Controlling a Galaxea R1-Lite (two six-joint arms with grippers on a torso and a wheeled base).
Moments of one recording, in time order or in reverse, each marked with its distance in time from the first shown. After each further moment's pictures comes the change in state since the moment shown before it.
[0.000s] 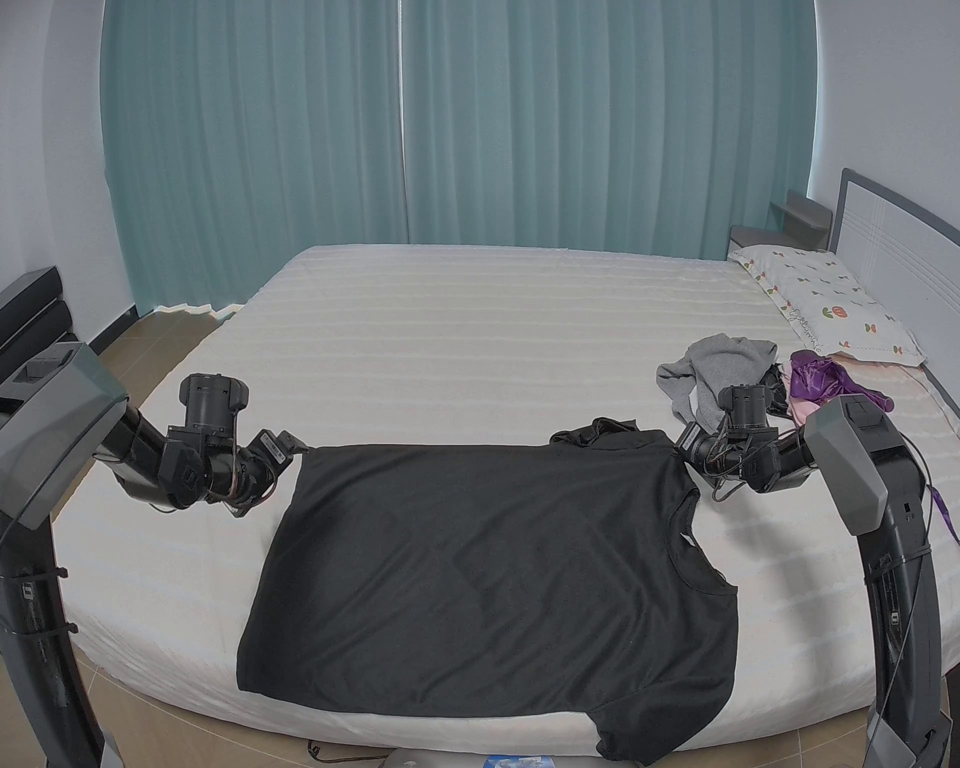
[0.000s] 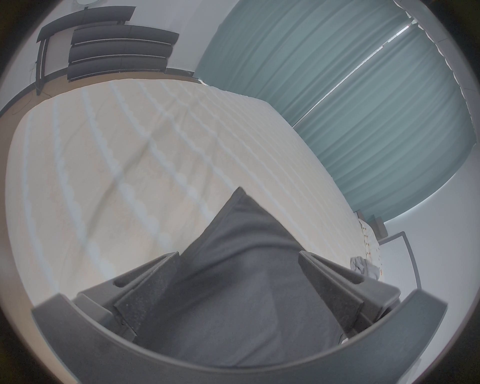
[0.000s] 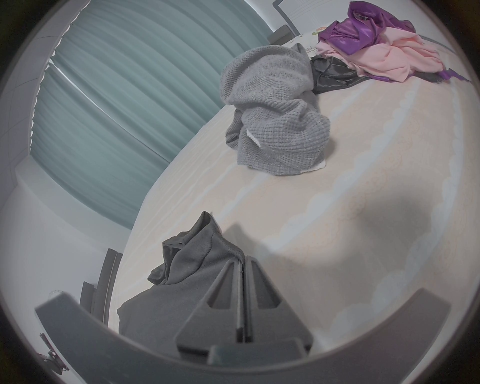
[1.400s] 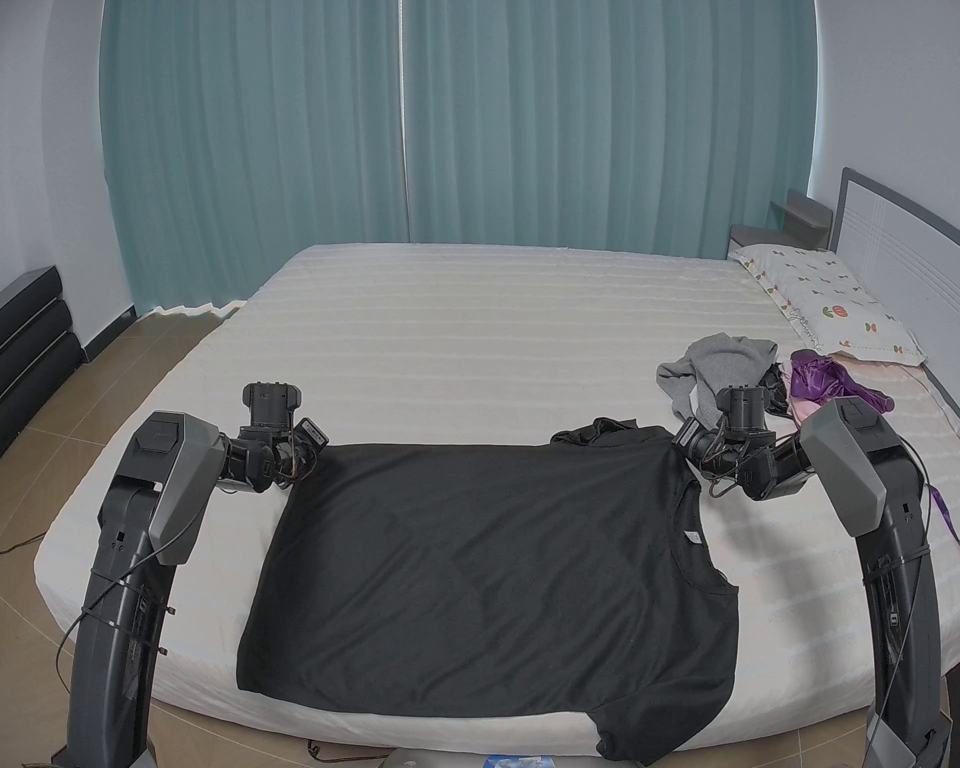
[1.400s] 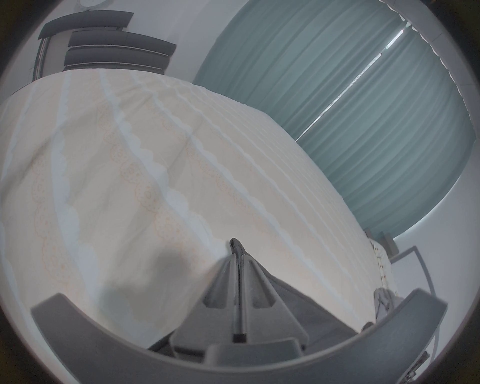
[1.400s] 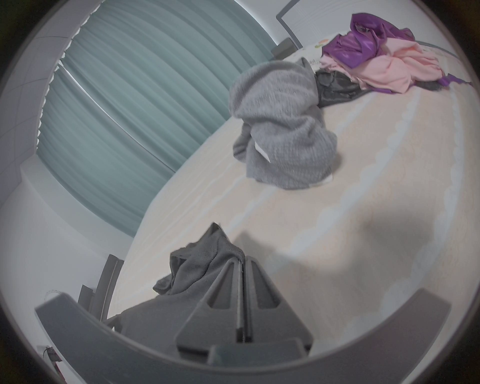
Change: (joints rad) left arm 0.013 0.592 -0.877 0.171 0.087 0.005; right arm 0.013 -0.003 0.048 -0.134 -0.051 0.003
